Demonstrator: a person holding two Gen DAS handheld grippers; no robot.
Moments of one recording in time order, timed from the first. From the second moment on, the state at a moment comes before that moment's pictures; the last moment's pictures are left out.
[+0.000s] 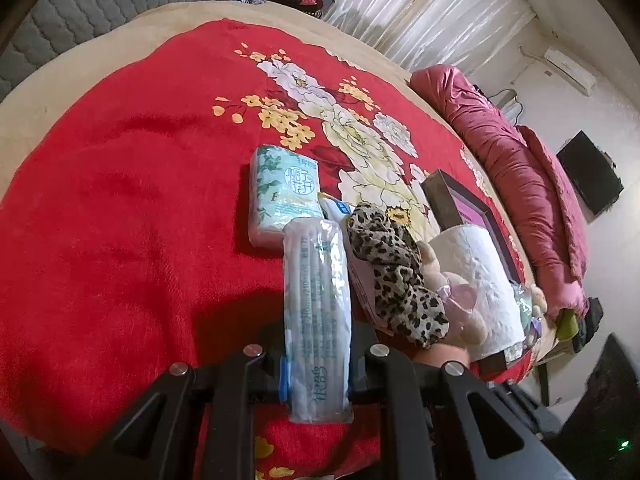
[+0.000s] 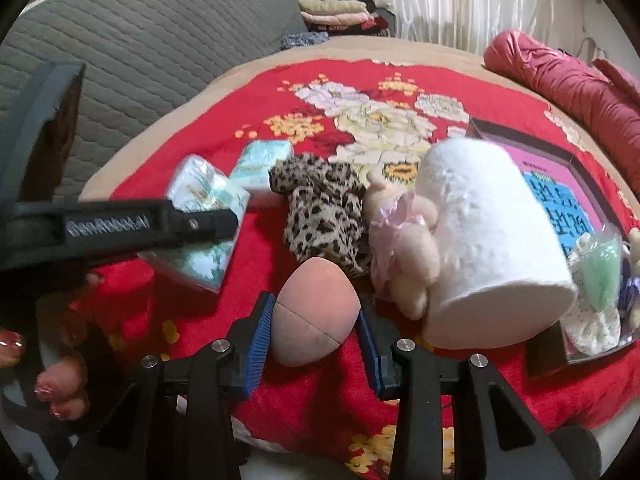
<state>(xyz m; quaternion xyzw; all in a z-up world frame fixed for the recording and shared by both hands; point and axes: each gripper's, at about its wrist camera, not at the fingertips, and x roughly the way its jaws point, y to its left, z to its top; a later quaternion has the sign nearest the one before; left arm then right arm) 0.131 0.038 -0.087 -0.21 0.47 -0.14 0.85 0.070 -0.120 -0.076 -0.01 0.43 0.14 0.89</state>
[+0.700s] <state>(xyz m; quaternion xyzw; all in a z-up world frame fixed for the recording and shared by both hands) 0.080 -0.014 -0.046 -0.11 0.42 -0.13 0.89 0.041 -0.174 -0.017 0.02 0.35 0.11 0.93</state>
